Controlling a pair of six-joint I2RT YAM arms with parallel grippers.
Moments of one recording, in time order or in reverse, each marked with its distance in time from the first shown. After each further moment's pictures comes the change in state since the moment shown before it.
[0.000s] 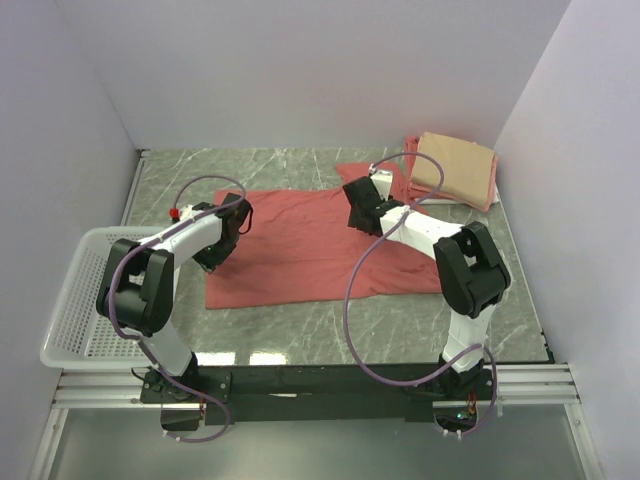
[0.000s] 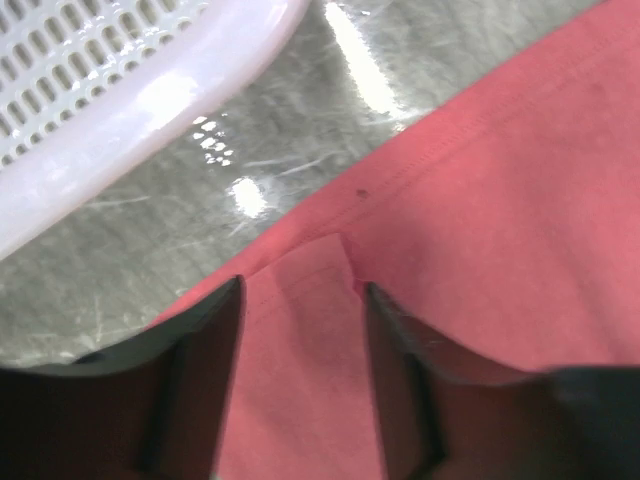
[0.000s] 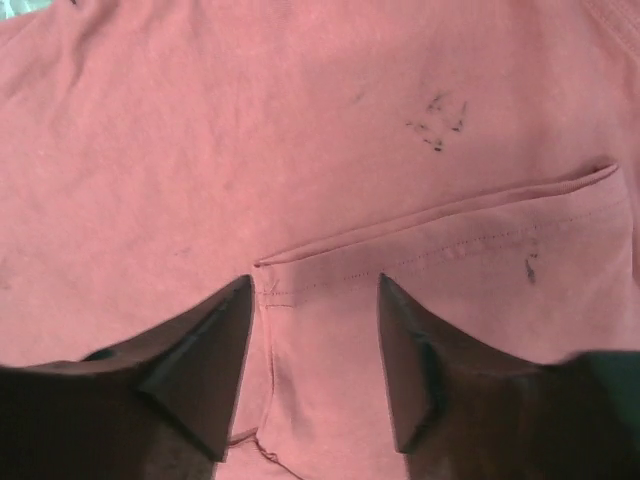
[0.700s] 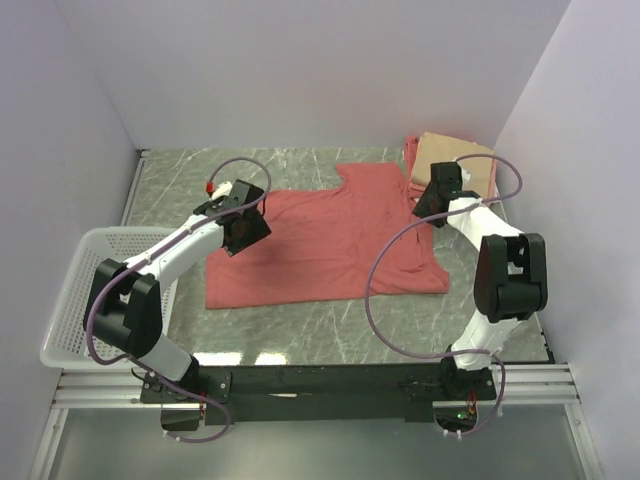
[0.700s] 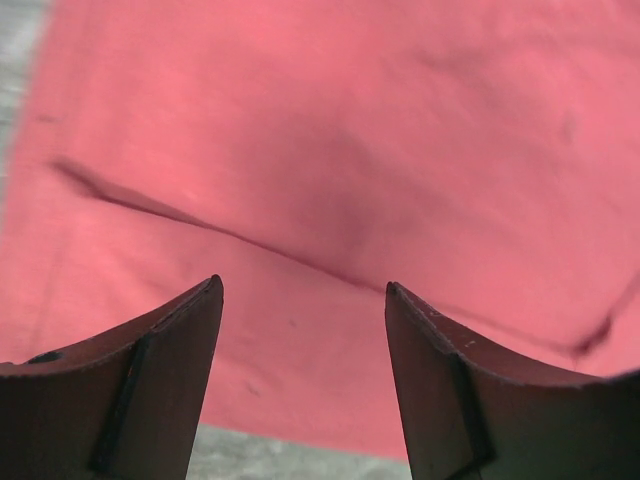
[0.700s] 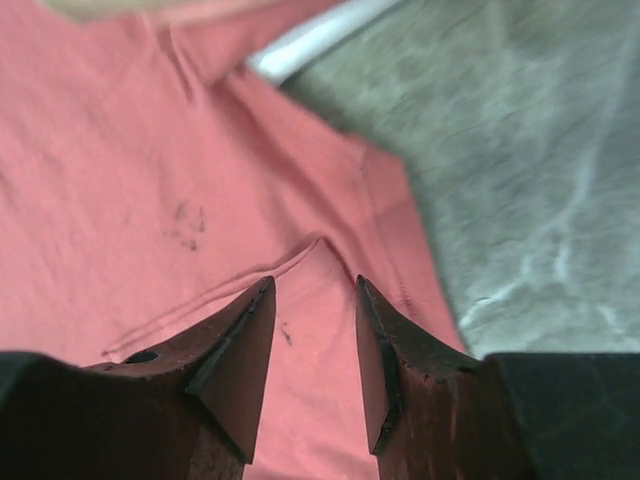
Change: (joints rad) left arm -0.106 -0.137 0.035 0.246 0.301 0.370; right arm -0.467 -0.135 -0.069 -0.054 -0.341 -0.049
